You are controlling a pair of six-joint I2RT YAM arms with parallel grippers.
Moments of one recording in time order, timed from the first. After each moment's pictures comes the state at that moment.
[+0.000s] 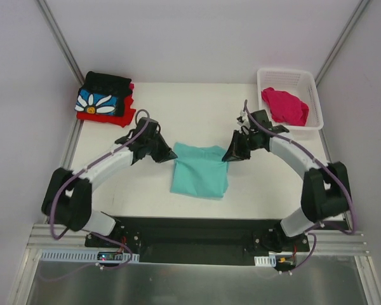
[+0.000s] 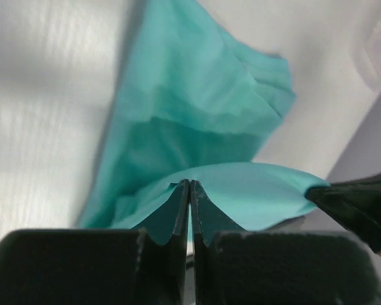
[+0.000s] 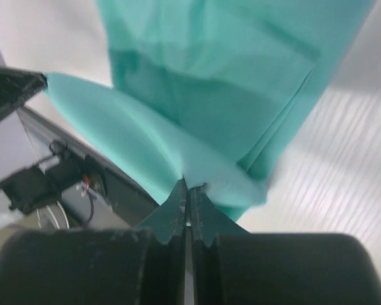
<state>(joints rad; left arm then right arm) -0.48 1.33 0.88 -0.38 0.20 -1.07 0.37 1.45 1.04 -0.65 -0.53 0.51</state>
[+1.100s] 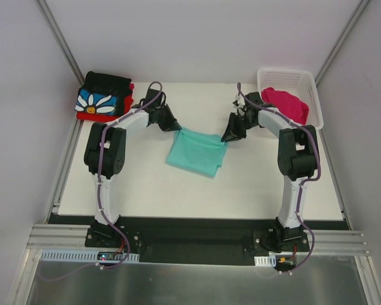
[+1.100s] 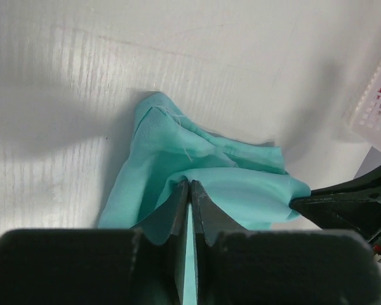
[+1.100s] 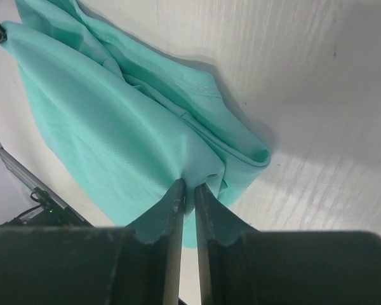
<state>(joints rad) -0.29 2.08 1.51 -0.33 0.37 -0.83 0.23 2.09 1.56 -0.65 -0.57 0.34</state>
